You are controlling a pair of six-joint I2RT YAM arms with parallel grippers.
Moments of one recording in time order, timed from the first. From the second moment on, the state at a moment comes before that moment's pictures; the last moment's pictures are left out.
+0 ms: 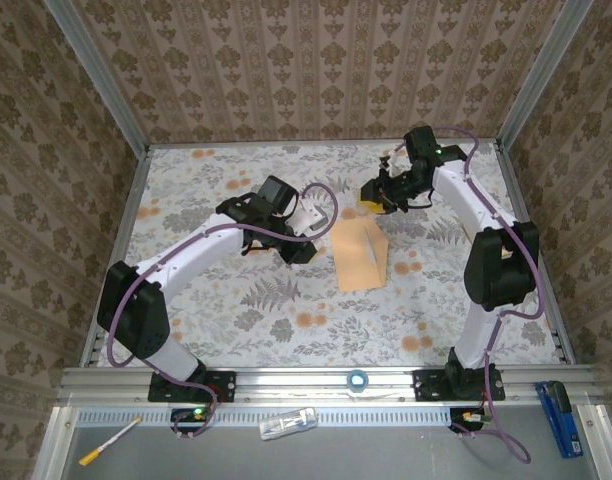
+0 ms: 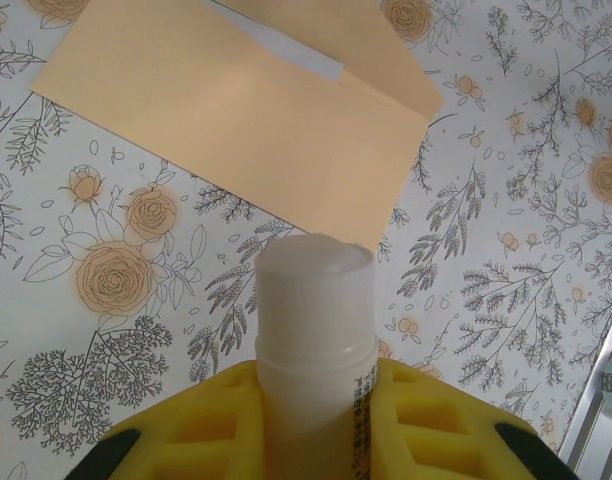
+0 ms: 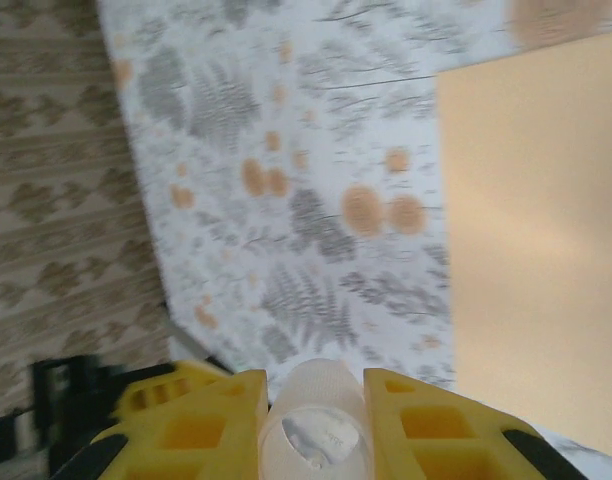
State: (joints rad) left arm -0.69 1.58 1.28 -0.77 0.41 0.21; right arm 0.14 1.86 1.65 -1.00 -0.73 0.43
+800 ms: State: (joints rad) left arm -0.69 1.58 1.28 -0.77 0.41 0.21; right arm 0.10 1.84 1.48 -0.89 -0.07 0.49
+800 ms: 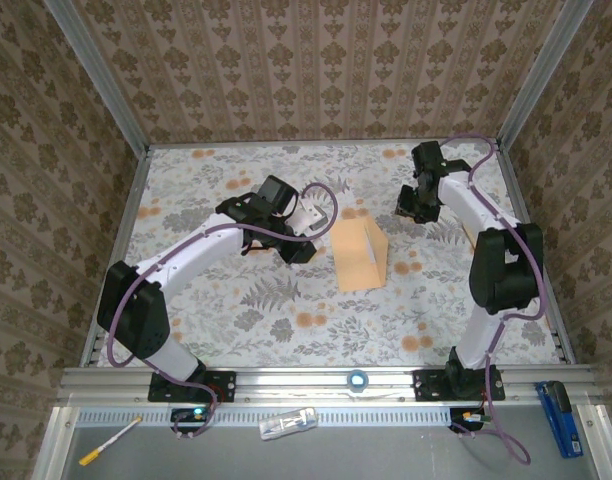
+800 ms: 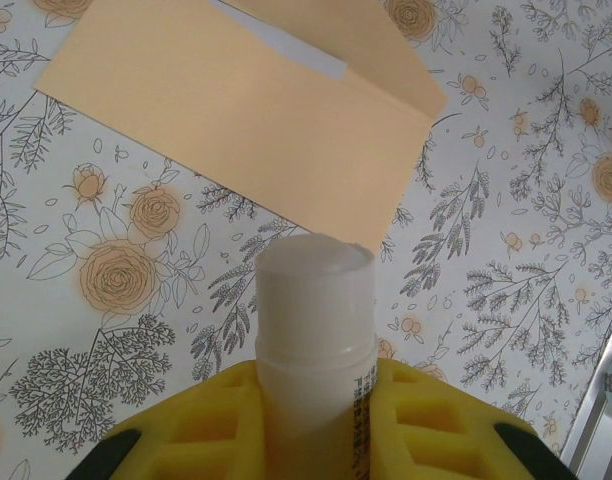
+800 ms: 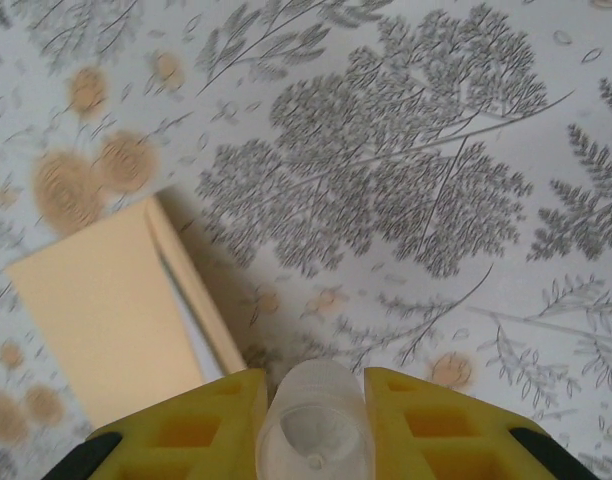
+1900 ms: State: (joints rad) left arm -0.69 1.55 1.22 -0.76 0.39 0.19; right arm 0.09 1.94 1.31 -0.64 0.04 0.55
